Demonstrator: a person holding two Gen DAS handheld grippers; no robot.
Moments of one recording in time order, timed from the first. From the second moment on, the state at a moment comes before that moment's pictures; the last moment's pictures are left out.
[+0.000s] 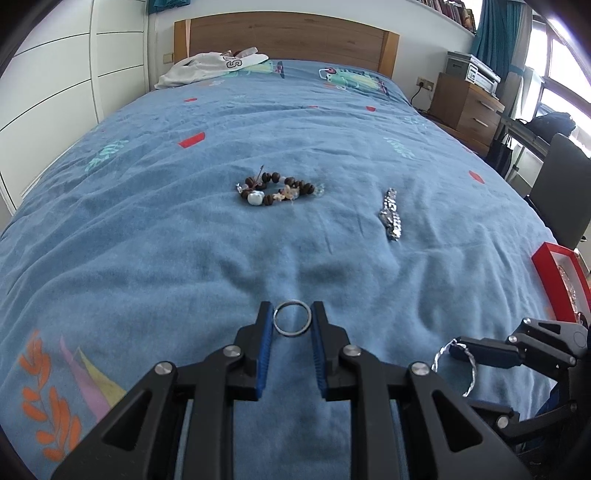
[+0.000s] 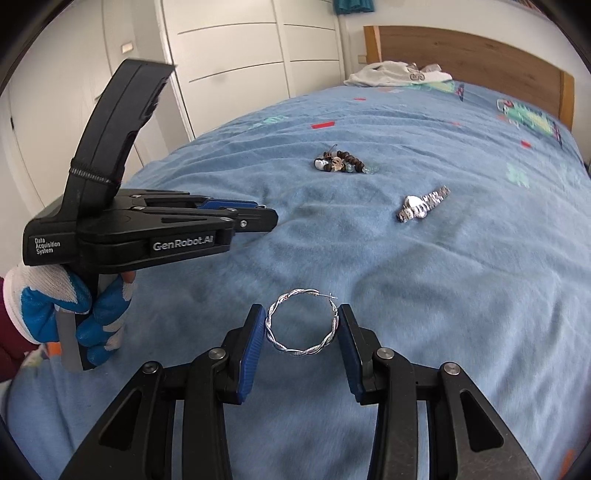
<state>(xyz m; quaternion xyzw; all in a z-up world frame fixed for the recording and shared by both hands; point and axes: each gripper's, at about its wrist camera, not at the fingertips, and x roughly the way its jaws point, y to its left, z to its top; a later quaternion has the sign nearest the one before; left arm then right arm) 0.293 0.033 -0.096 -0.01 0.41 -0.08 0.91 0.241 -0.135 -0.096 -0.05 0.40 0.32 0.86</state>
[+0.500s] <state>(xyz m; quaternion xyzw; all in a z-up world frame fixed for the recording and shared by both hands) 0.244 0.021 -0.044 -0.01 0.40 -0.09 0.91 0.190 -0.156 -0.056 -0.04 0.40 0.29 0.87</state>
